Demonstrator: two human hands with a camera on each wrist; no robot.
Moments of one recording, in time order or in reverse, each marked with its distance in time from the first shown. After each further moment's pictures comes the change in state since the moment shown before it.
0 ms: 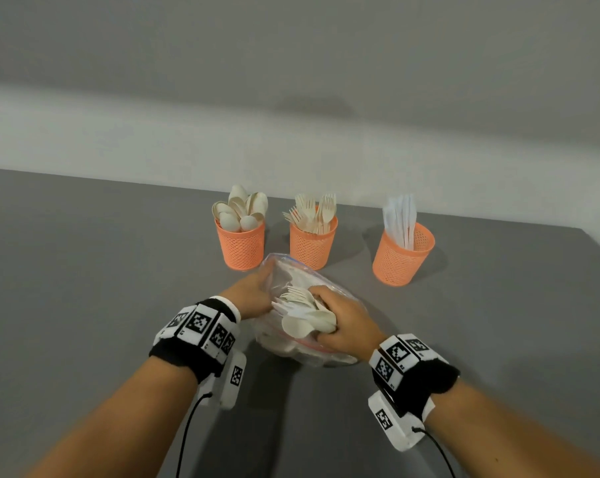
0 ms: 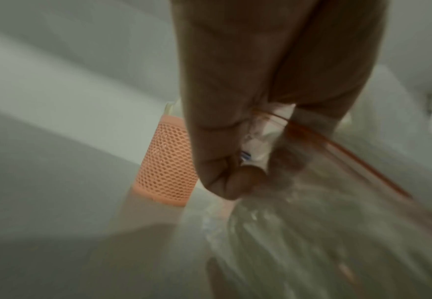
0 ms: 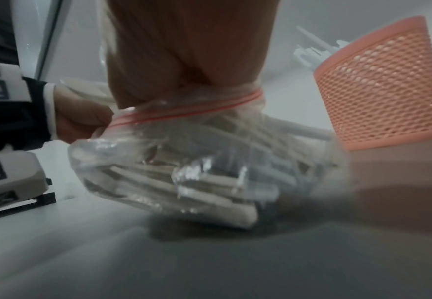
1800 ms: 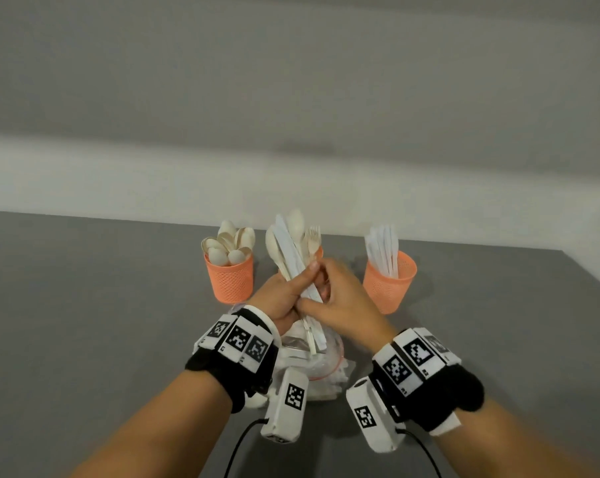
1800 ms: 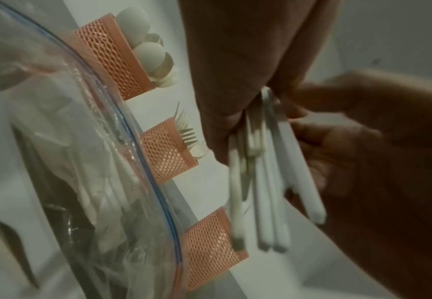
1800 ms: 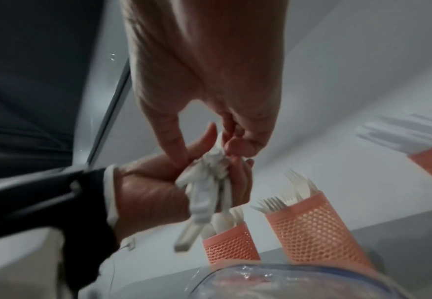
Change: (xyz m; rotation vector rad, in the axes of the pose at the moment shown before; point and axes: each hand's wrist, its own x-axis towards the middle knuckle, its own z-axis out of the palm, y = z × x) left_hand 0.011 0.072 0.023 -1.206 -0.141 0.290; right_hand 0.022 -0.048 -0.067 0.241 0.196 0.095
